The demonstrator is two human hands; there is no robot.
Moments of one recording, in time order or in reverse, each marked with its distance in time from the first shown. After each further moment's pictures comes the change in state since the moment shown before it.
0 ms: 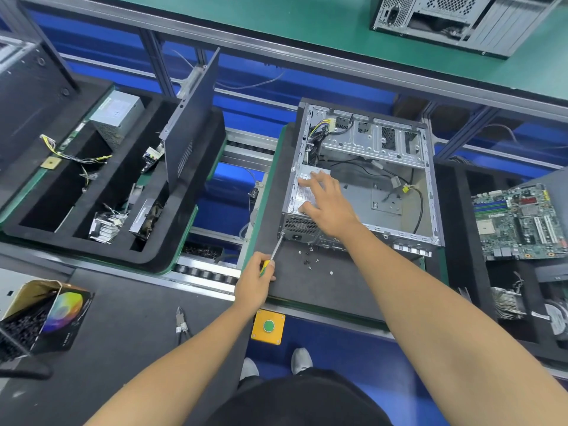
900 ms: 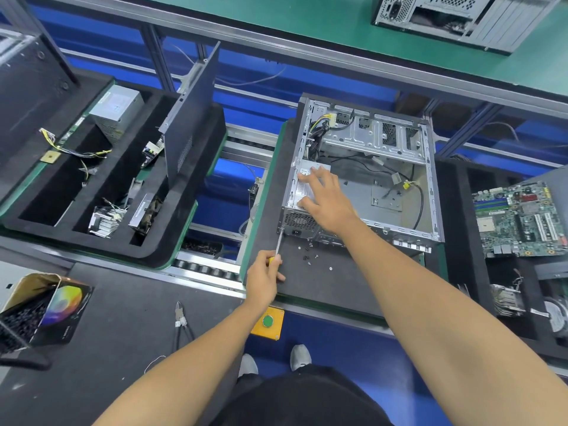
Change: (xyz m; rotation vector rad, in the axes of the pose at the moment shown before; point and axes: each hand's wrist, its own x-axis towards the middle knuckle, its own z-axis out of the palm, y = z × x) left_hand -0.008 0.013 0.022 -0.173 0.062 -0.051; right_hand -0.001 -0.004 0.001 -0.037 -0.001 -0.005
